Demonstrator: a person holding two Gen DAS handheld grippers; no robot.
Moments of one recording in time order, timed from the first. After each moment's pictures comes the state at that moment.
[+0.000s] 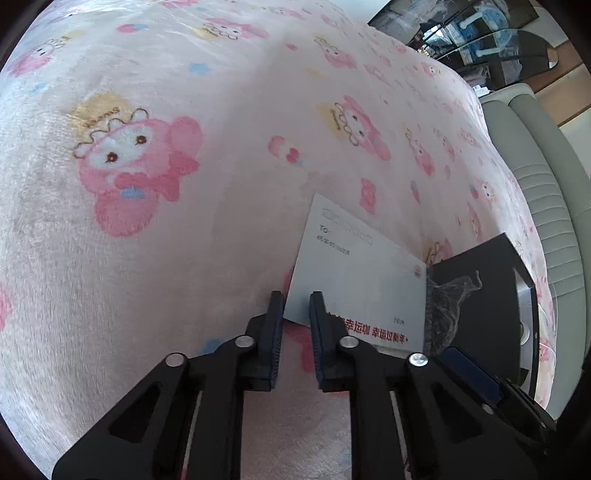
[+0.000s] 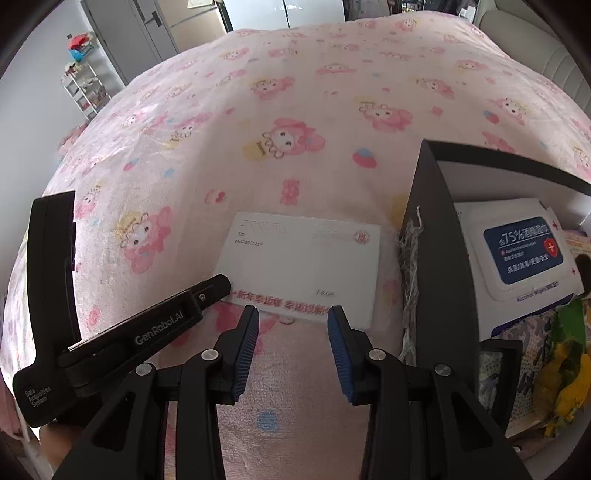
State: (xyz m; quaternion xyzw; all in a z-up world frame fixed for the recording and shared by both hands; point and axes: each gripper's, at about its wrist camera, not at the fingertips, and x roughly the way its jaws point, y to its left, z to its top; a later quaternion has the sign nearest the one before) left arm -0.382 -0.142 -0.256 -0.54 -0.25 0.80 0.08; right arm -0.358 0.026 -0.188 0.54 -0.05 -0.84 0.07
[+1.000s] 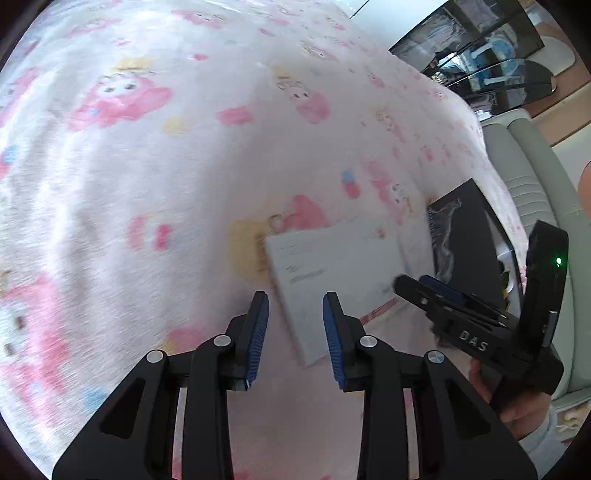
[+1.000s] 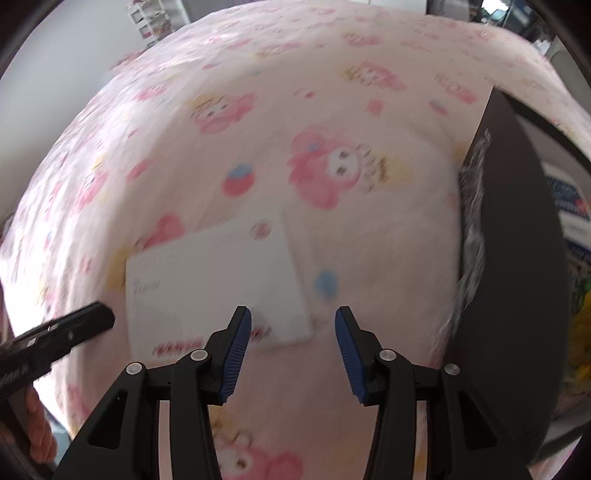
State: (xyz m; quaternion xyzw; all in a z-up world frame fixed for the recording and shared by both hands) left arm -0.214 -0.216 -0.233 -0.53 -0.29 0.80 0.05; right arm -0.285 -0.012 -0.218 0.57 0.05 -0.81 0.17
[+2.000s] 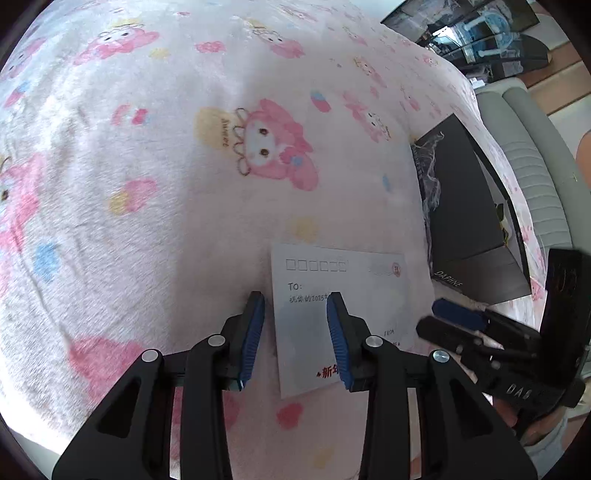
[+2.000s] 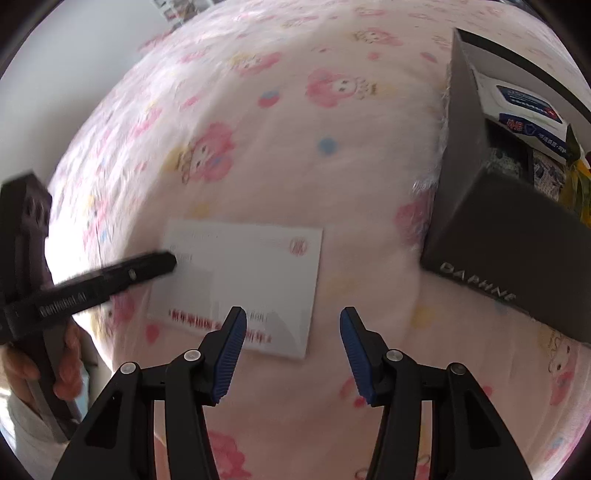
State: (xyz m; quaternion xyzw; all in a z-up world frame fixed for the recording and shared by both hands) left arm -0.146 -0.179 -0.234 -0.56 -0.25 0.78 0.06; right arm -0.194 0.050 -0.208 0.60 0.02 -0.76 0.24
